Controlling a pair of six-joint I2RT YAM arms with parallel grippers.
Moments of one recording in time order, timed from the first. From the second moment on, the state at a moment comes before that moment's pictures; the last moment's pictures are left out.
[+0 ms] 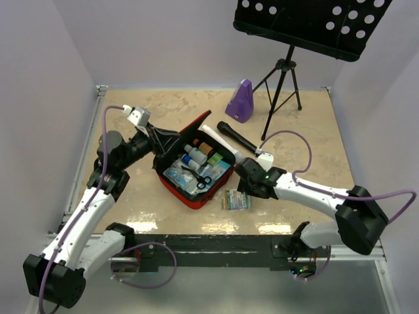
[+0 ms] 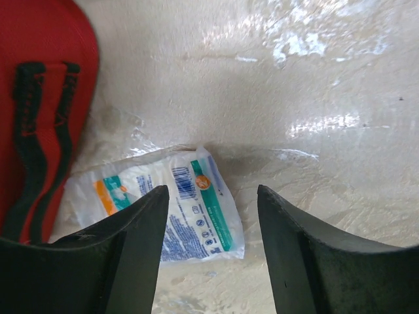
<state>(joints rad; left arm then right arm) -0.28 0.88 0.75 0.13 0.53 -0.33 0.82 1.31 0.74 -0.59 0.44 1.03</state>
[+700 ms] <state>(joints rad) -0.28 0.86 0.73 0.14 0.54 -0.34 0.81 1.44 0.73 -0.46 0.27 0.89</state>
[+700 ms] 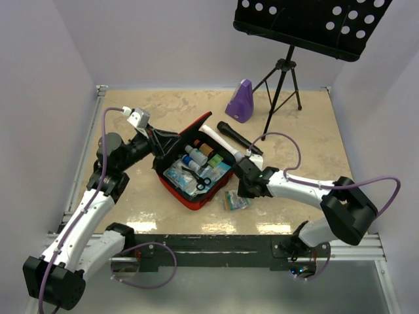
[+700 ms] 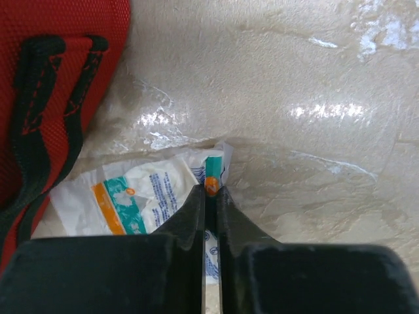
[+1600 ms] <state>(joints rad) -0.29 0.89 0.75 0.13 0.53 -0.39 1.02 1.17 1.04 -0.36 0.75 0.65</state>
